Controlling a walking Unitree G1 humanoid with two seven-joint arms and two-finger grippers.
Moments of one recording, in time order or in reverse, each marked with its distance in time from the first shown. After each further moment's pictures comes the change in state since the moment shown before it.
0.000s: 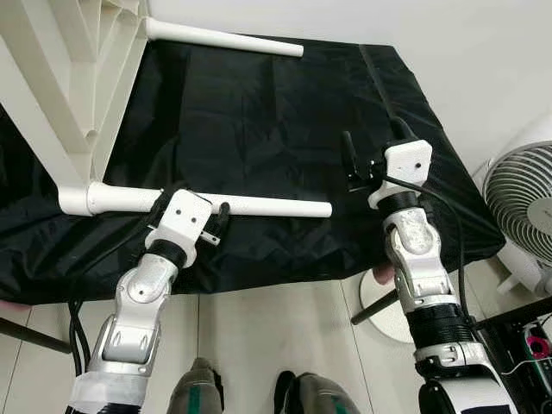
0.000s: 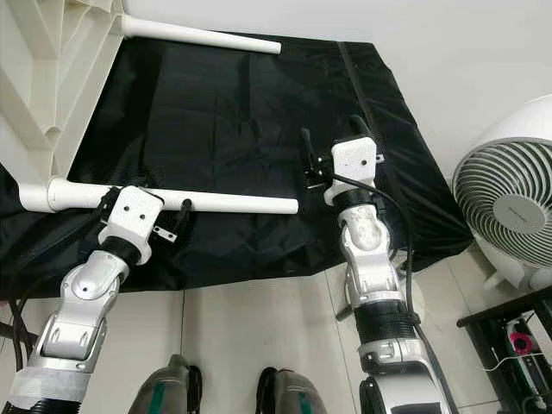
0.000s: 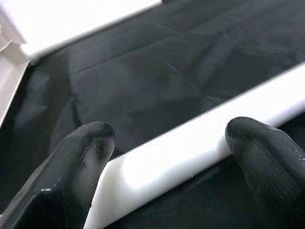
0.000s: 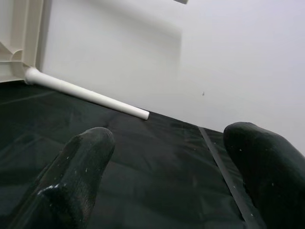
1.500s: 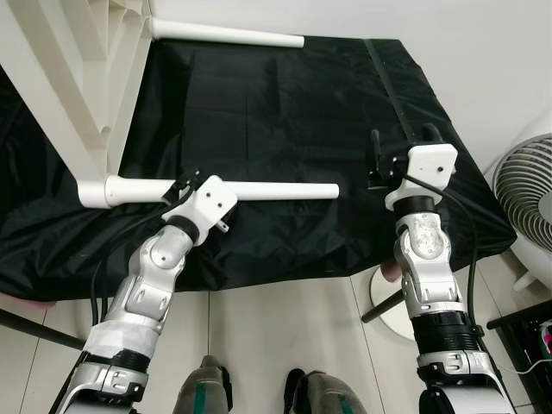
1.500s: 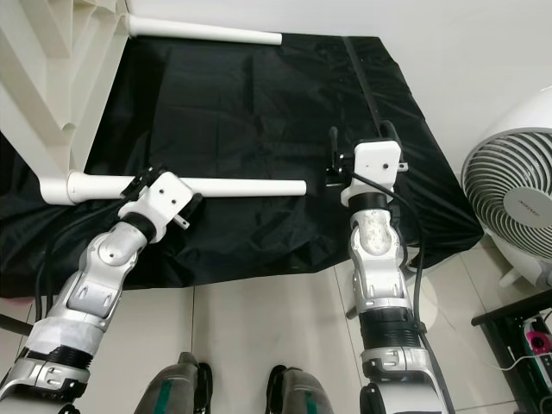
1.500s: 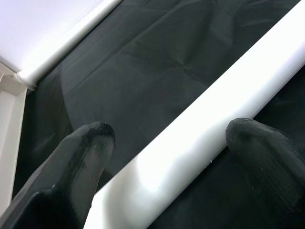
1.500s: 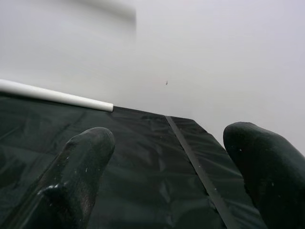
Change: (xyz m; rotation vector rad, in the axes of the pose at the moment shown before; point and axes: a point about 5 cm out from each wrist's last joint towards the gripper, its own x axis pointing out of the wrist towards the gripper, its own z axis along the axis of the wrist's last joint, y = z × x) left arm 0.048 -0.001 0.003 0.233 0.049 -0.066; right arm -0.006 -0.018 0.000 -0.003 0.022 -0.177
